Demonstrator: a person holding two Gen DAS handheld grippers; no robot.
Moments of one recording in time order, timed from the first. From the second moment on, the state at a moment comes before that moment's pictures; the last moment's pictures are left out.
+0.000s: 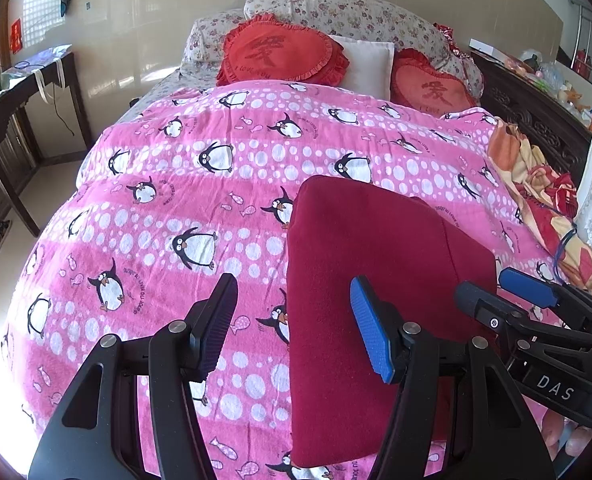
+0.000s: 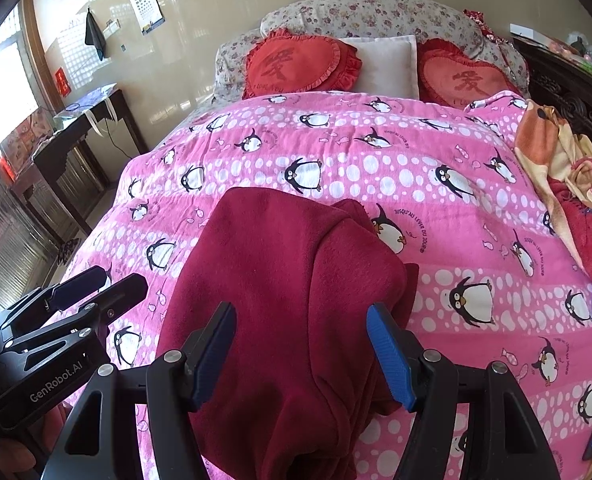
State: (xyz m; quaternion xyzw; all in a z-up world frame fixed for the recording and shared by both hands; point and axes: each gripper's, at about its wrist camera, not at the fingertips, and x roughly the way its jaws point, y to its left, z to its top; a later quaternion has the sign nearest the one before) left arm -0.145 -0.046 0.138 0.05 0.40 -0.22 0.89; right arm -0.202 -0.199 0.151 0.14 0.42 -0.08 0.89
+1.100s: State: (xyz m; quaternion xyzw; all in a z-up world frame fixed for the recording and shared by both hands) left arm -0.140 -0.044 0.130 0.05 0.41 -0.22 0.89; right arm -0.199 -0.198 0.145 0.14 0.43 -0.08 0.89
